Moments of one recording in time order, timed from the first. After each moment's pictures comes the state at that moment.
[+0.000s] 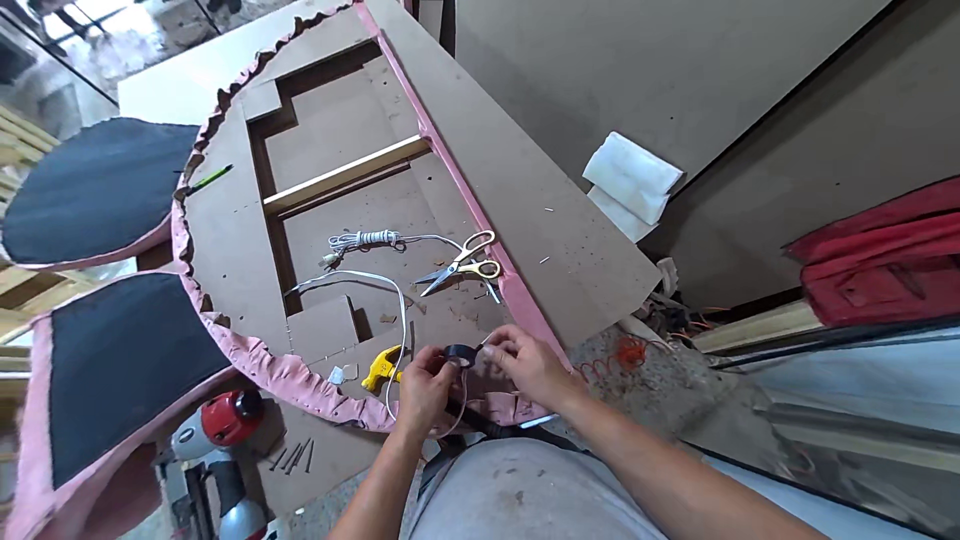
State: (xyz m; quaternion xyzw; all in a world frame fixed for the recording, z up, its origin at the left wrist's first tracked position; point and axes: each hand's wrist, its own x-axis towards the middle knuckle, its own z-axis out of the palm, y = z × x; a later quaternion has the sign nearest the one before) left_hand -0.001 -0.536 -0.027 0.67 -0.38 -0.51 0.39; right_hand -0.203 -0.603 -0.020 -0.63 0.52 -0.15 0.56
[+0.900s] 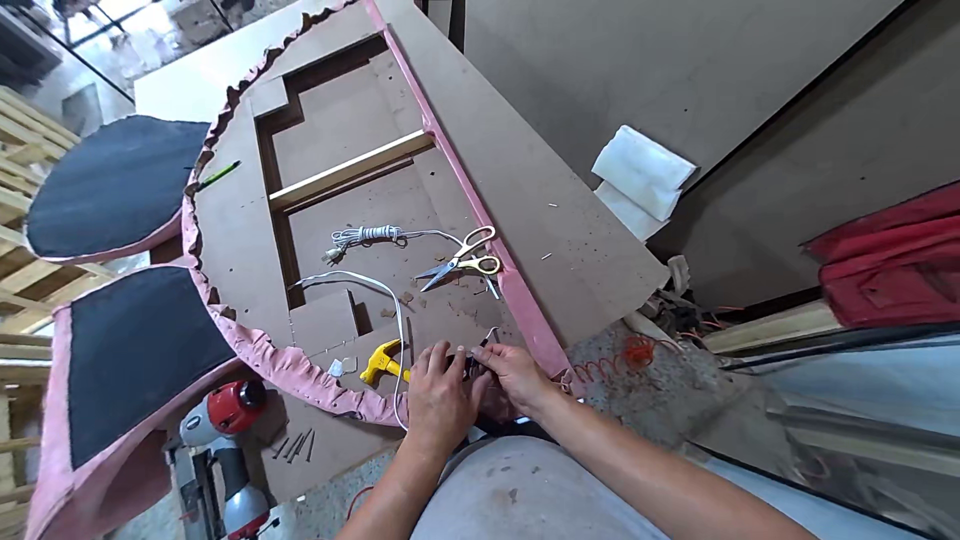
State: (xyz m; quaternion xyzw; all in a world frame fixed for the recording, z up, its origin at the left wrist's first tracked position) left_hand -0.035 -0.516 -0.032 0.69 -0.69 -0.05 0.19; right_hand -0.182 -0.585 -0.058 -0.37 0.52 -0.25 0.73
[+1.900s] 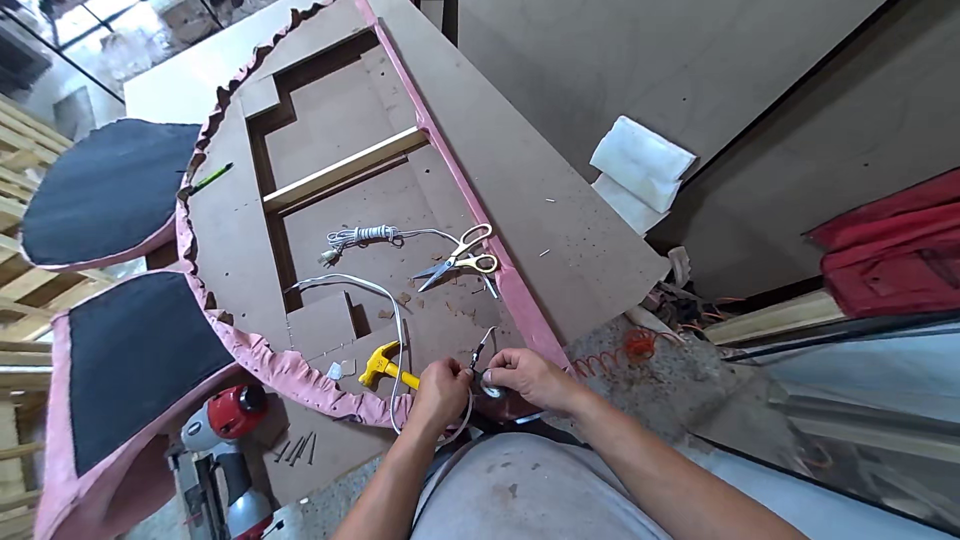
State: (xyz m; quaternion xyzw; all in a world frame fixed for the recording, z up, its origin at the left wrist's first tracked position) left_hand -0.031 -0.550 -0.008 0.75 -0.41 -0.51 0.11; right_hand -0.221 -0.595 -0.028 -0.49 0.49 -0.09 0.71
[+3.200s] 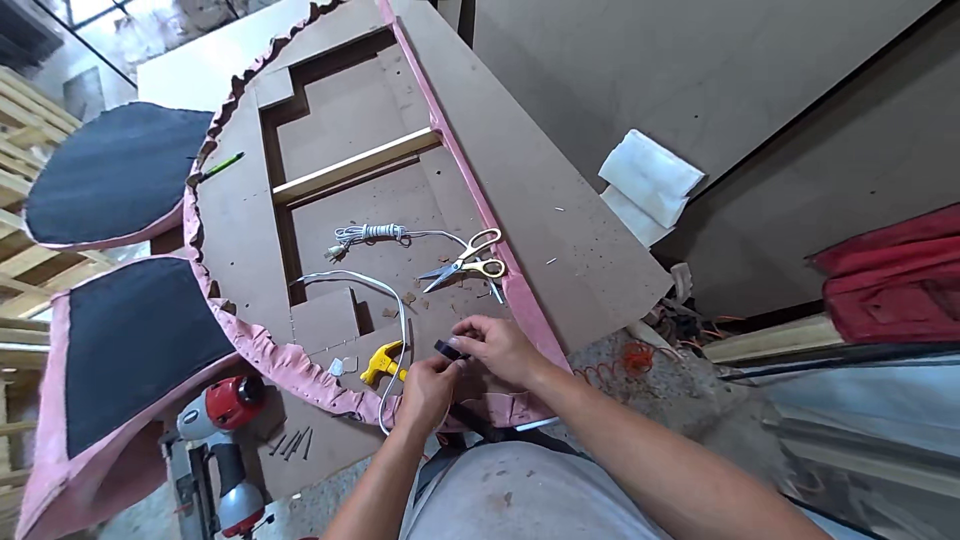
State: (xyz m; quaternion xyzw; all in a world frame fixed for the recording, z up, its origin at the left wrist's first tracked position) left_hand -0.010 -0.546 -0.020 0.77 -0.37 -0.48 0.22; right_hand -0.166 -0.636 -0.015 -0.69 0.46 -0.15 0.54
